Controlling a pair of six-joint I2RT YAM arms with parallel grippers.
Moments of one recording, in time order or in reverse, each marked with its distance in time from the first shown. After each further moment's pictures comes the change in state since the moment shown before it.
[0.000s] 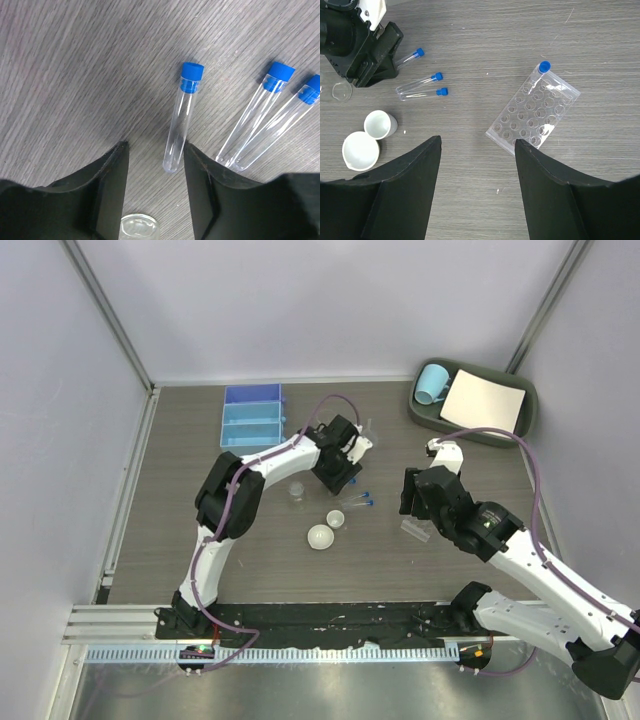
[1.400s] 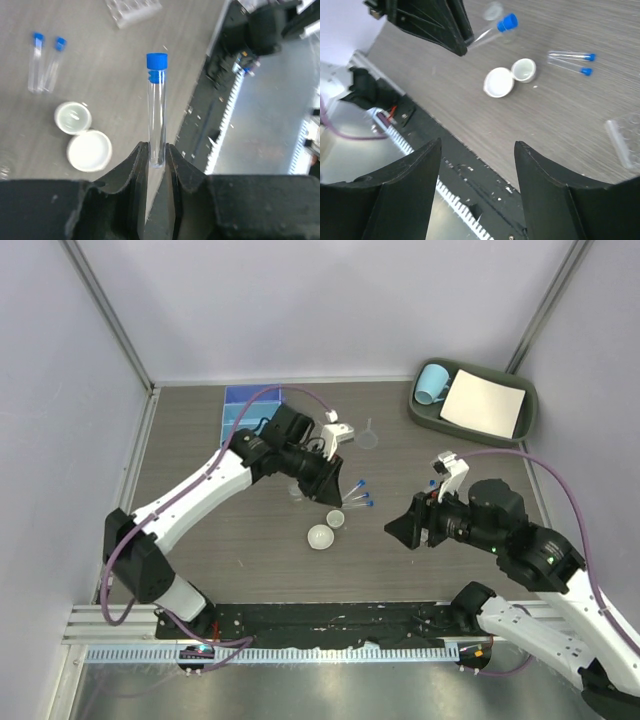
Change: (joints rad) left arm 0.006 -0.624 -0.239 -0.084 0.564 -0.176; right arm 0.000 -0.217 0.113 -0.081 -0.621 -0.090
